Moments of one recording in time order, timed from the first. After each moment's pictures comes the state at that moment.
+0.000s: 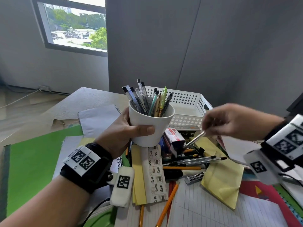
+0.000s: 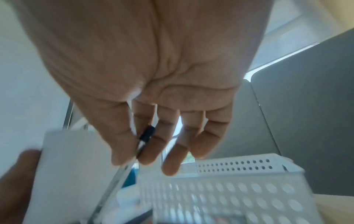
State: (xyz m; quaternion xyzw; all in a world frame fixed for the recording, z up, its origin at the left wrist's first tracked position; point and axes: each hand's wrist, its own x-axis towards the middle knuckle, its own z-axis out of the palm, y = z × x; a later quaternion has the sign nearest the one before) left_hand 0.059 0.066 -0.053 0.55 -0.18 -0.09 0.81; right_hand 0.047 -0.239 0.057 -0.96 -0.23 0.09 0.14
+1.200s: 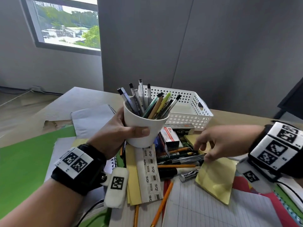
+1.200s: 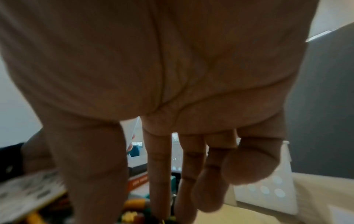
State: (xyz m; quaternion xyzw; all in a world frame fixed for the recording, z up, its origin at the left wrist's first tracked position) left_hand 0.060 0.065 -0.054 0.55 -0.20 -0.09 0.80; right_hand 0.039 -0.230 0.027 -0.95 -0.14 0.26 -0.06
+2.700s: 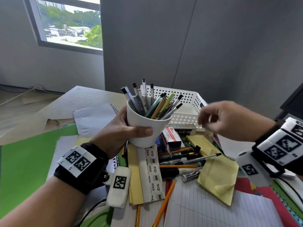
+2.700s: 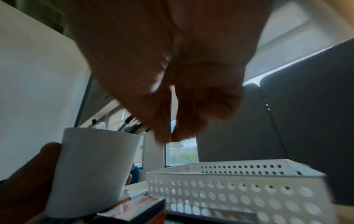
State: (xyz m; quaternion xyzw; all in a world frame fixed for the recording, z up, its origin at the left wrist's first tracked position) left_hand 0.059 0.065 -0.053 0.55 -0.20 -0.09 0.80; right_hand 0.039 -0.226 0.054 -0.97 -0.19 0.00 0.12
